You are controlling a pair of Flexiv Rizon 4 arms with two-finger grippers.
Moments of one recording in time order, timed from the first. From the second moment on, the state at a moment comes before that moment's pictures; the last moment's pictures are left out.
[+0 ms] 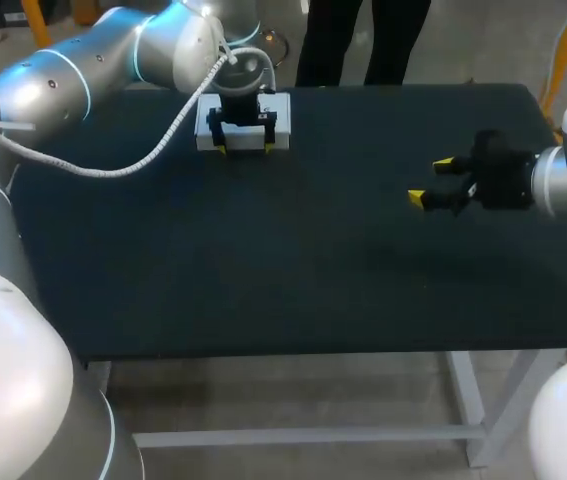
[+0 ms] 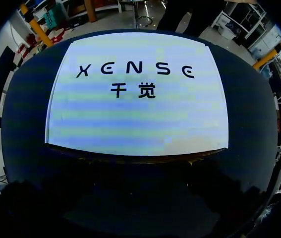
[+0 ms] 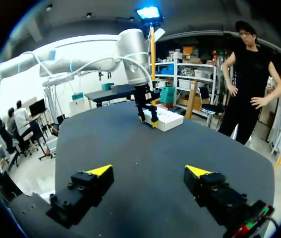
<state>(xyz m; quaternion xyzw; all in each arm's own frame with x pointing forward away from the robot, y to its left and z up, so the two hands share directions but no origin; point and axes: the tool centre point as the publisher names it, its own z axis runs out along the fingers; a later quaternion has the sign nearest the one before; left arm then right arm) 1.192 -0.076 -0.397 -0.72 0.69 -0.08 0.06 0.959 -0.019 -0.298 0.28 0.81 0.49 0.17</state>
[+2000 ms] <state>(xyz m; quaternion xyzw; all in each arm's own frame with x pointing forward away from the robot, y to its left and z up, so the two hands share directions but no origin) 0.988 0.002 -0.316 -0.52 0.77 -0.35 -0.02 0.959 -0.019 -0.298 0.28 0.81 0.49 0.17</state>
